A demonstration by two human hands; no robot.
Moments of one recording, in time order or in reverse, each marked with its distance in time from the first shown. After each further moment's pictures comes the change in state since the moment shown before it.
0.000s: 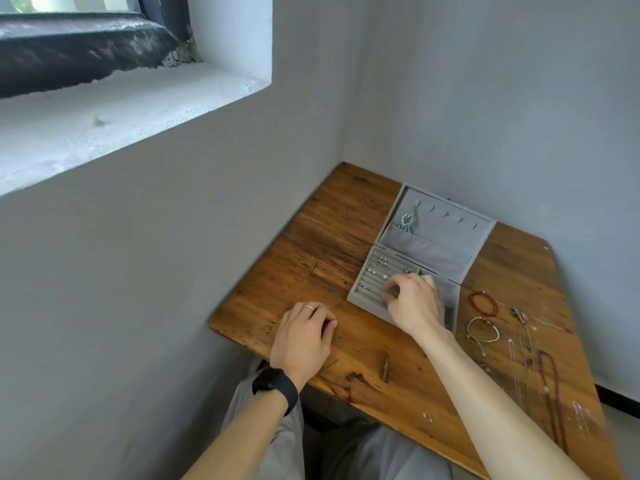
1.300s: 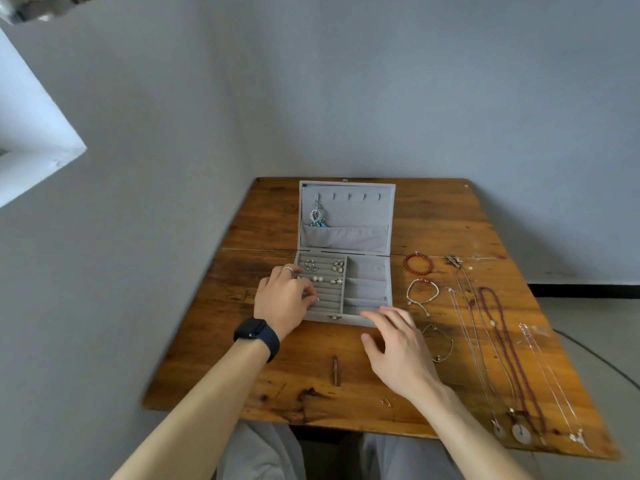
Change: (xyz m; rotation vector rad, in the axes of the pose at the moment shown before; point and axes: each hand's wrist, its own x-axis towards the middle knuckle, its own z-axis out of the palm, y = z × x) left_hand 0.114 0.076 0.015 0.244 -0.370 0.239; right_hand -0.103 0.080 0.028 0.336 0.171 0.024
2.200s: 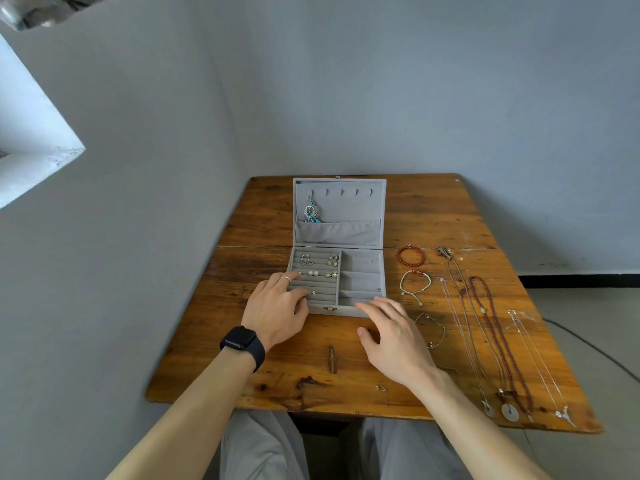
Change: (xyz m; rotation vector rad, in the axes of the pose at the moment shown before) left_hand -0.030 -0.008 -0.001 0.103 0.044 0.184; right_hand -0.003 0.002 -0.004 0.006 -0.048 -0.038
